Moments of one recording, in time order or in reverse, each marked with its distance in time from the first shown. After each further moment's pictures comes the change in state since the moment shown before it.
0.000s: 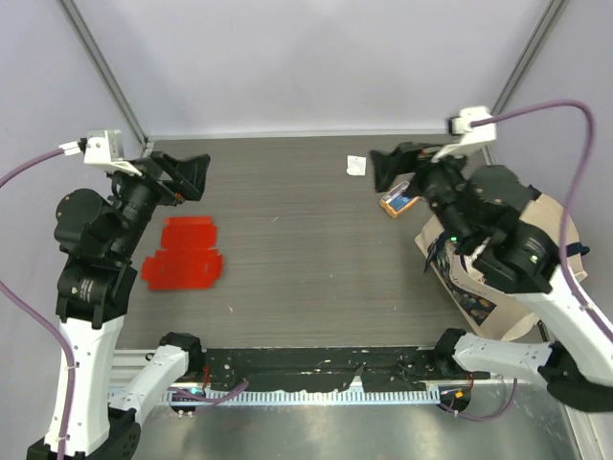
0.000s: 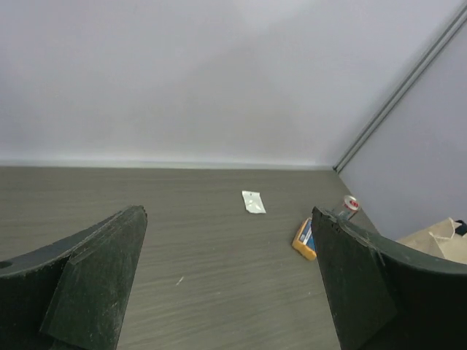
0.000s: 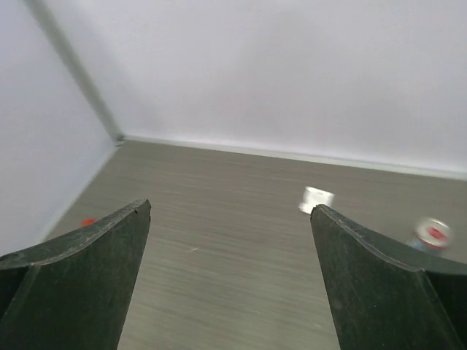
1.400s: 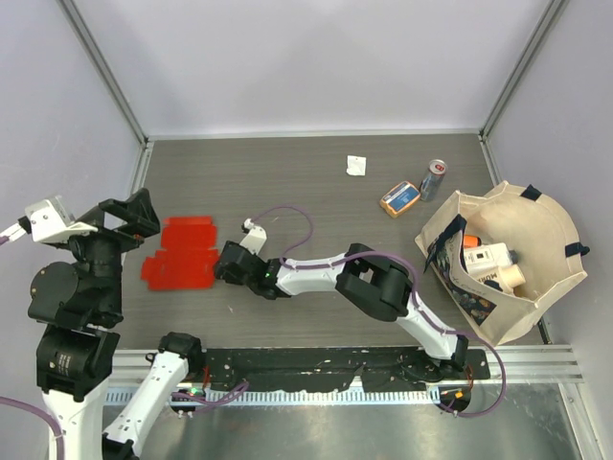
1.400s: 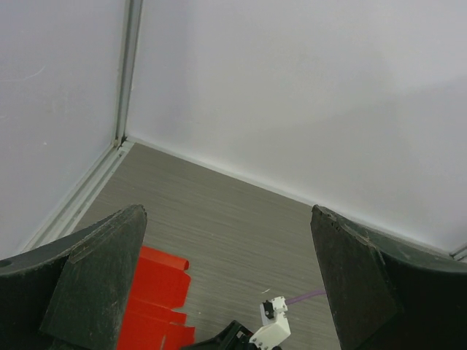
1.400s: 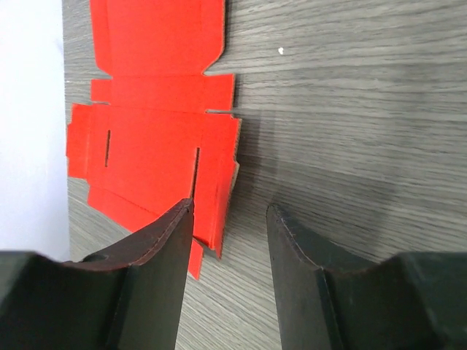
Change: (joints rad) left arm -0.034 -0.283 -0.114 -0.157 -0.515 0.063; right arm 0.435 1.300 0.080 0.593 -0.120 1.002
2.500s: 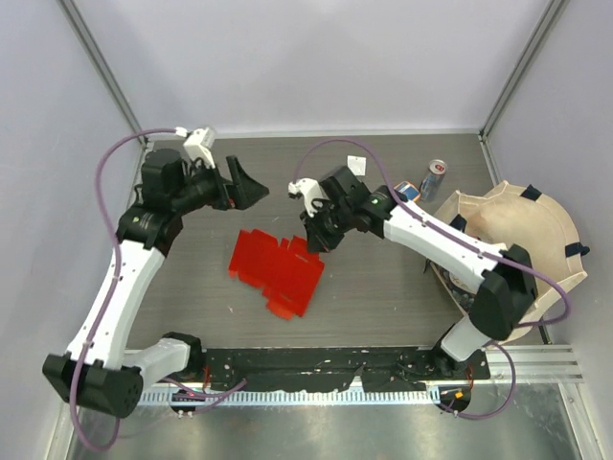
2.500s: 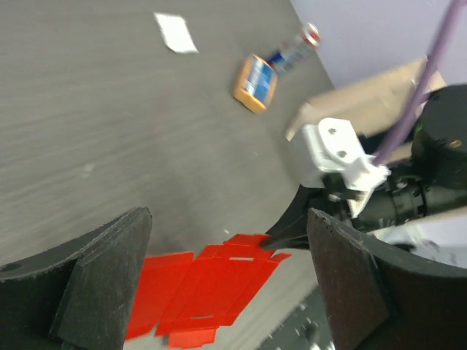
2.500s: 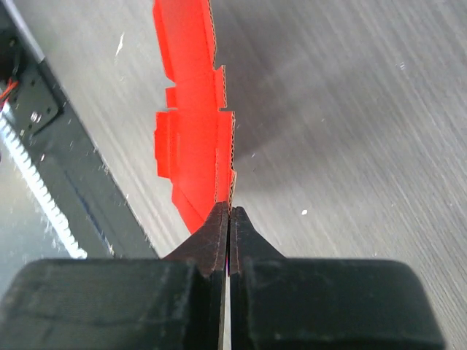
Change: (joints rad) left arm -0.004 0.529 -0.030 0.090 0.851 -0.090; right arm -0.436 -0.666 -0.156 -0.779 -0.715 -1.166
